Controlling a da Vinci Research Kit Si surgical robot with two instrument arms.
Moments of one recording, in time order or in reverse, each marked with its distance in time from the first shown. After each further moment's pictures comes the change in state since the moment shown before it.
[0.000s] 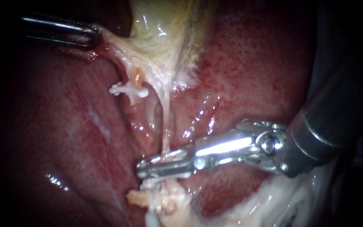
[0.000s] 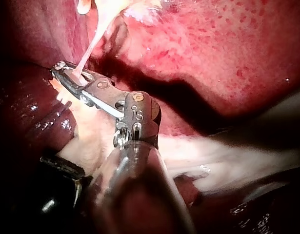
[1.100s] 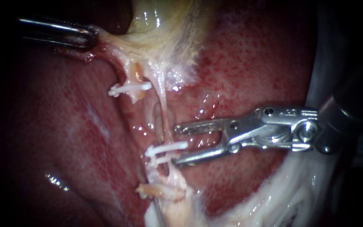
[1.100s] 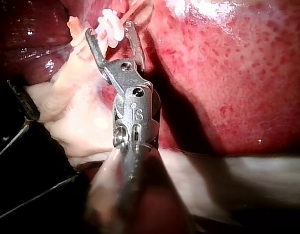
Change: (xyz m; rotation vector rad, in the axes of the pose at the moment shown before) right arm -0.001 0.001 -0.005 -0.108 -0.082 -0.307; left arm 0.000 0.000 0.000 -0.003 0.000 0.002
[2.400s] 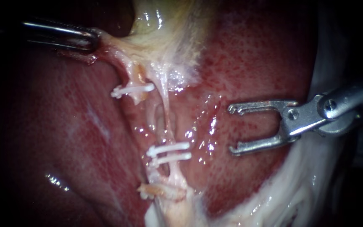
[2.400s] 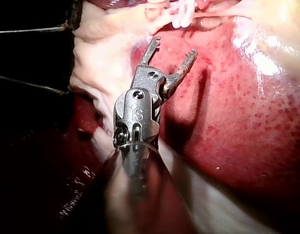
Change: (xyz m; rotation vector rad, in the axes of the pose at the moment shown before) right arm 0.002 -0.003 -0.011 -0.120 -0.198 -0.399; left arm -0.002 -0.001 0.002 0.015 0.007 0.015
